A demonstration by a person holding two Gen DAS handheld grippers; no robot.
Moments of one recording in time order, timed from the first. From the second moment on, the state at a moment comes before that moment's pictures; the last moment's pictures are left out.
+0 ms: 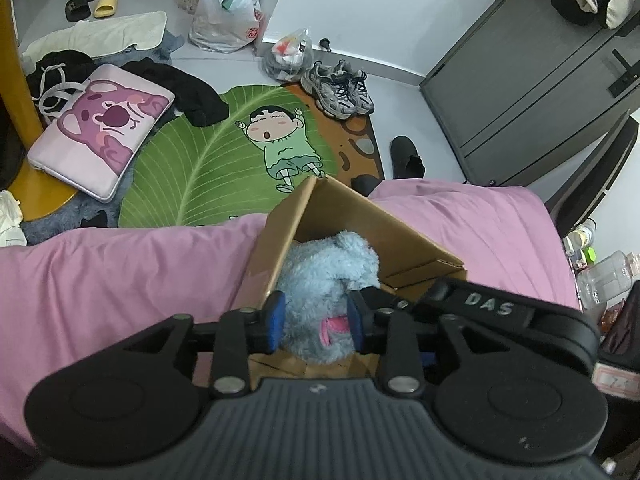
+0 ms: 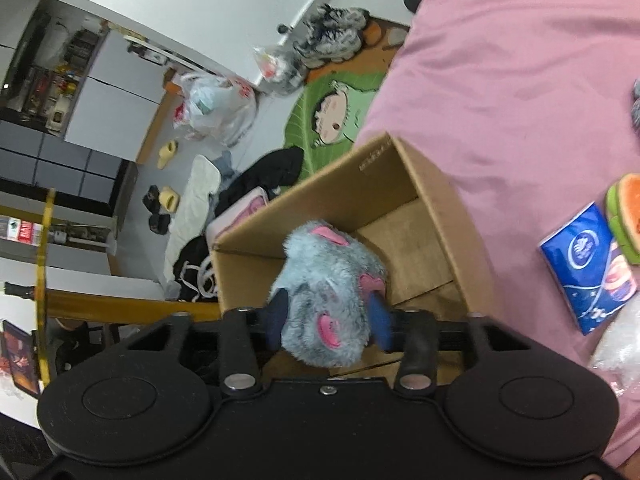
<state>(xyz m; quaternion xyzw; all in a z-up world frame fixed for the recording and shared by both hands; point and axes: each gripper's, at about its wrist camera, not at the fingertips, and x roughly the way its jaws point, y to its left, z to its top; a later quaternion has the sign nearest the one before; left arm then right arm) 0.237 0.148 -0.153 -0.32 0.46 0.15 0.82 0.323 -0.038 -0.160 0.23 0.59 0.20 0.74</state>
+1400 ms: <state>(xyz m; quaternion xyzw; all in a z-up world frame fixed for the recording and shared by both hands) 0.178 0.025 -0.080 -0.23 0.40 0.14 0.87 0.274 -0.223 -0.088 0.24 0.49 0.18 0.82</state>
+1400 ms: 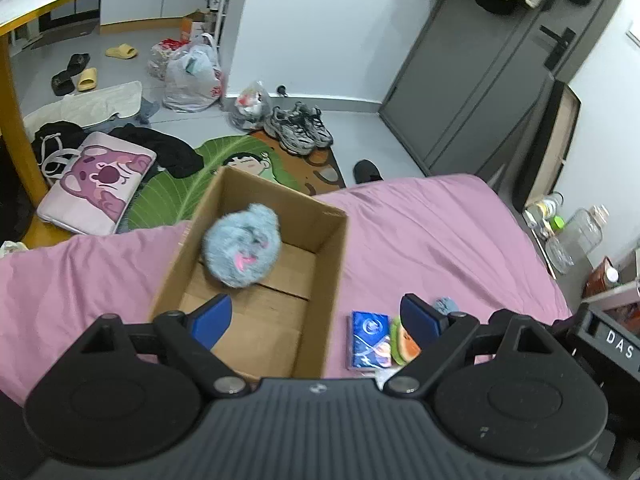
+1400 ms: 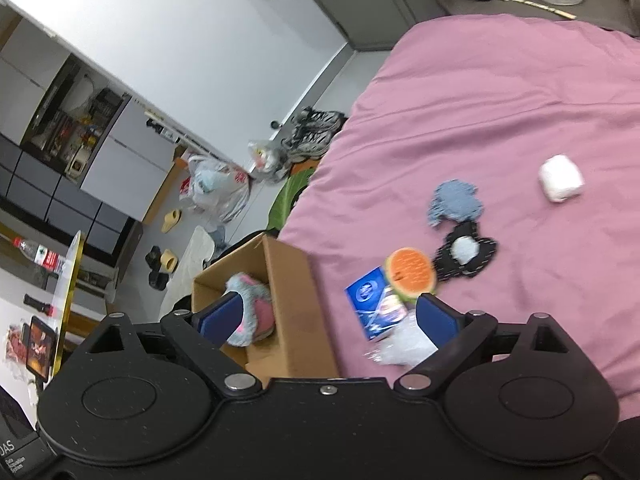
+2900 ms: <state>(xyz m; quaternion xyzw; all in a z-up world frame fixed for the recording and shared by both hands) 0.317 -0.143 -0.185 -0.16 0.48 0.04 0.86 0.355 -0.378 -0.208 0.39 0.46 -0.01 0.80</state>
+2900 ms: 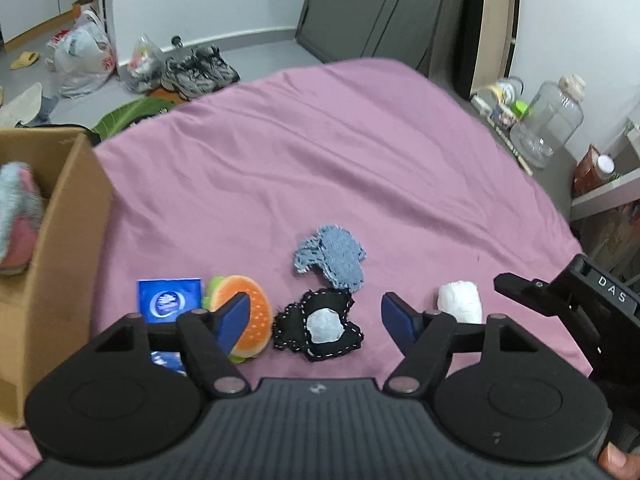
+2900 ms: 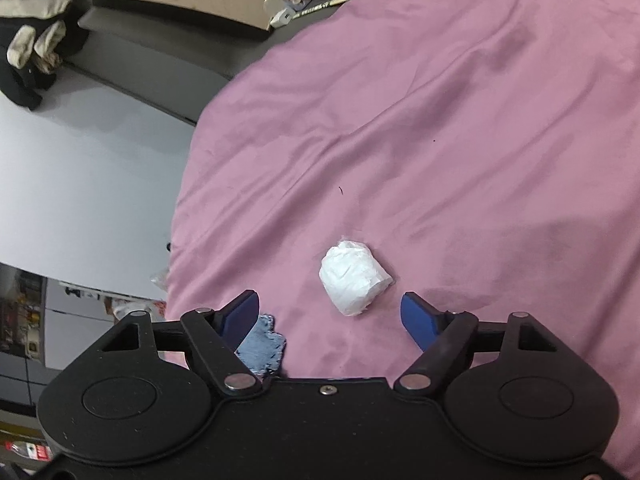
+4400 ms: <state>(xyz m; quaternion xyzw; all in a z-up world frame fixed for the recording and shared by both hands) 0.293 -0.116 -0.161 -0.15 0.47 0.04 0.87 0.350 -0.337 -0.177 0.32 0.45 0.05 0.84</state>
